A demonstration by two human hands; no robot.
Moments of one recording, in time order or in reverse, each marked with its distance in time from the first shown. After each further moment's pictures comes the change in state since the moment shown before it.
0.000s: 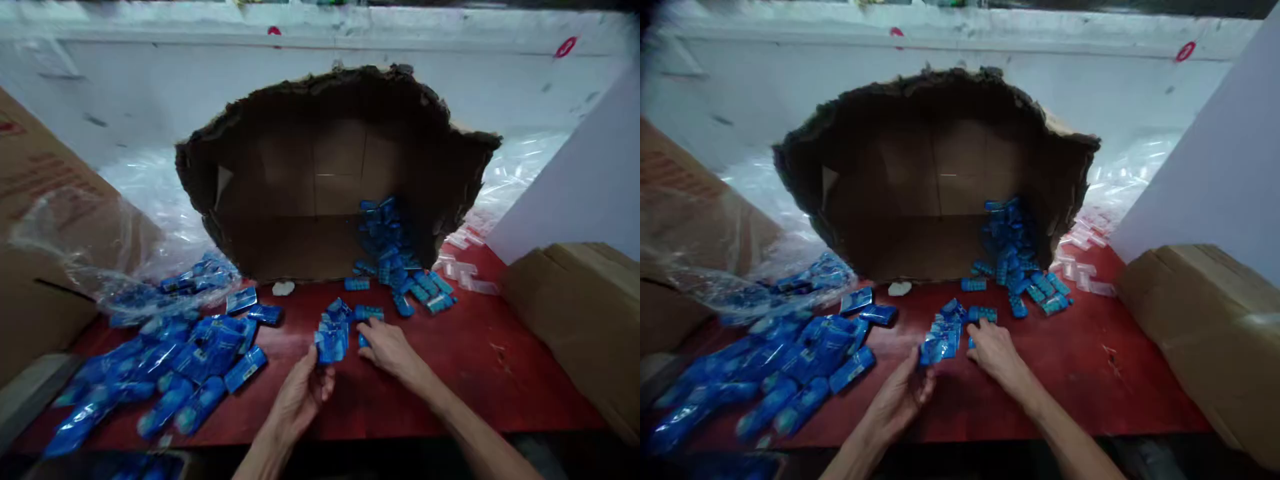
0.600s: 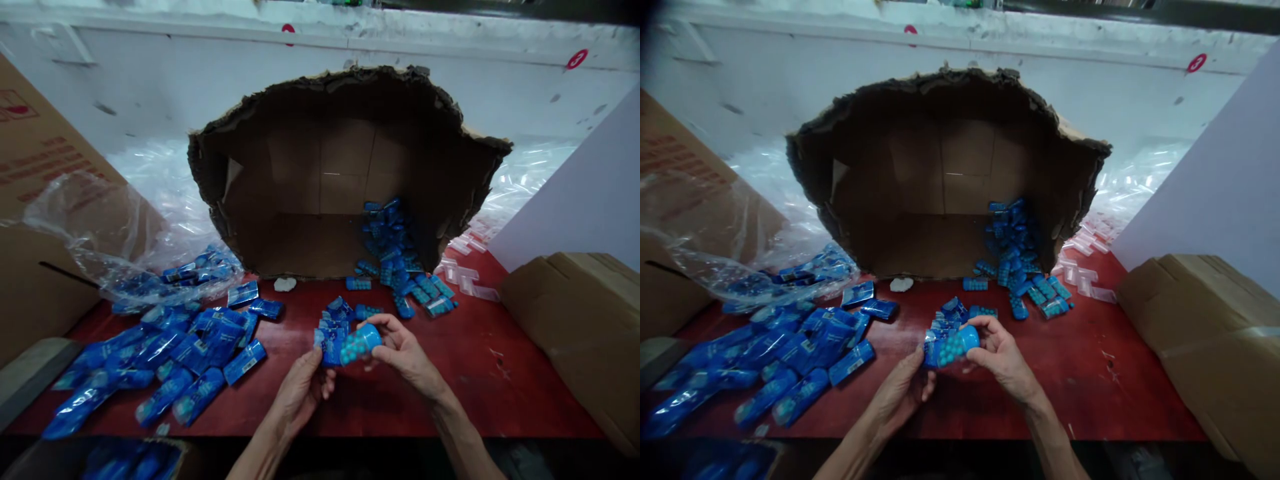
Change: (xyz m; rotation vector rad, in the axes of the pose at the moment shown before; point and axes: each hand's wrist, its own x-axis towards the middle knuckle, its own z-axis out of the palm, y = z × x) left_hand 0.009 -0.009 -0.012 0.127 -0.105 0.048; right_hand -0.026 -0.016 -0.010 1.256 -0.076 -0.012
